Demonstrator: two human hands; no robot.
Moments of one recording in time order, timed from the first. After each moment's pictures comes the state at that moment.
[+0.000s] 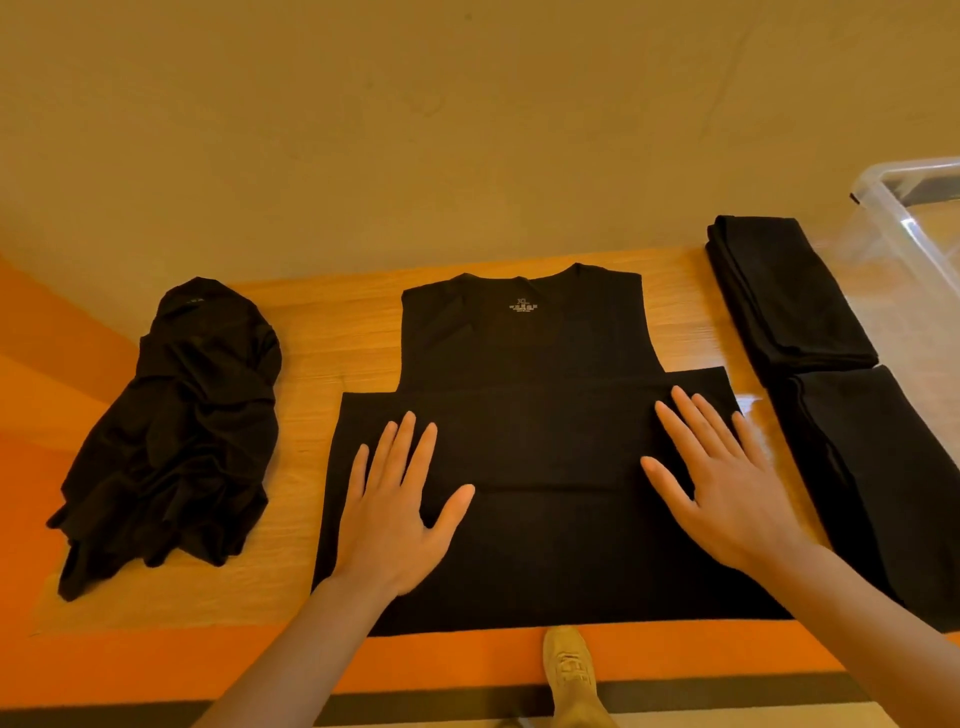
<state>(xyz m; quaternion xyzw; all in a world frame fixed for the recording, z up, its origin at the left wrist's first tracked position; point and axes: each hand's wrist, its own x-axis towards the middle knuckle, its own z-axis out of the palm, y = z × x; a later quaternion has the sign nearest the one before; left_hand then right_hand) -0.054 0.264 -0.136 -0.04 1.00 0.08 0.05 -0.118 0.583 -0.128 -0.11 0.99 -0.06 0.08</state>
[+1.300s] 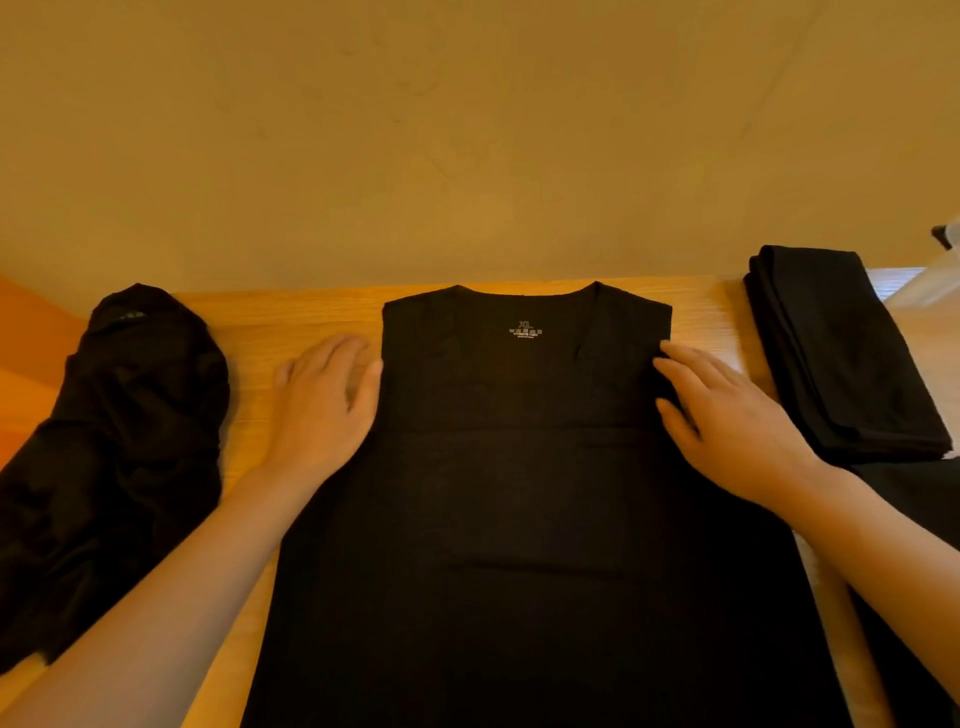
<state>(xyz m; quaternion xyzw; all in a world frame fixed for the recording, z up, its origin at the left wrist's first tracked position) -0.209 0.204 -0.121 -0.08 0.98 0.16 -0.06 -0.259 0.578 -0.115 -0.21 0.97 -0.08 0.05</state>
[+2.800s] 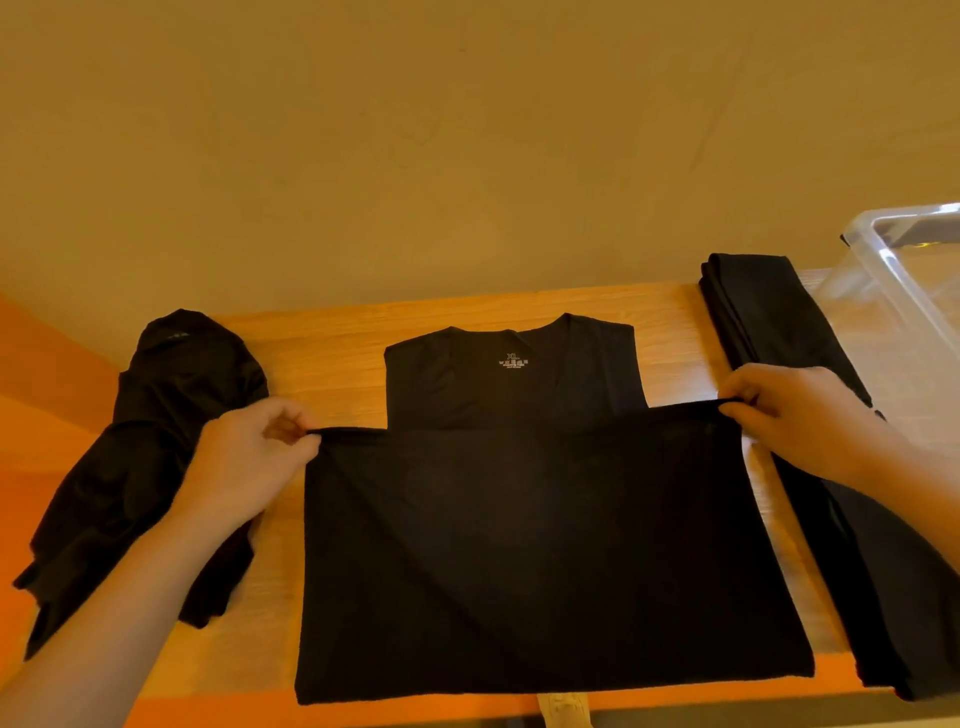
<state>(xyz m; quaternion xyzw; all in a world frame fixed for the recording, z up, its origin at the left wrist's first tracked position) -0.121 0.172 -0.036 -0.17 0.93 0.31 0.01 -0.209 0.620 -0.038 -0.09 0.97 -0.21 0.13</state>
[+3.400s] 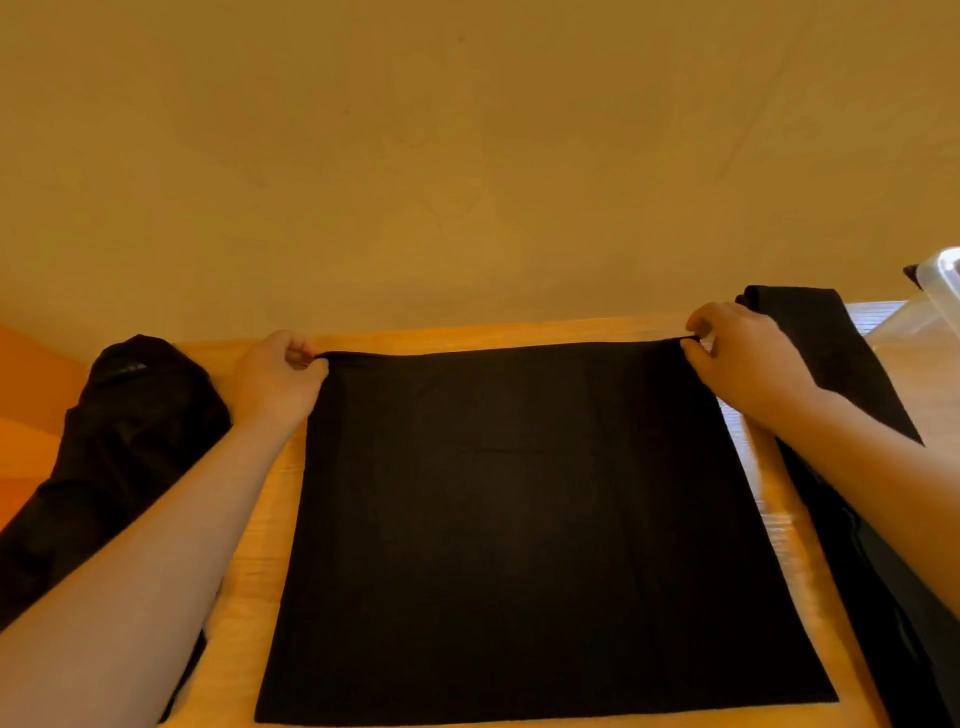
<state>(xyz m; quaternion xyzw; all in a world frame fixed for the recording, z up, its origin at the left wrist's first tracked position) -0.268 0.167 -0.088 -0.30 0.89 0.33 -0.06 -0.343 0.581 -0.085 -0.06 0.98 -0.17 0.03</state>
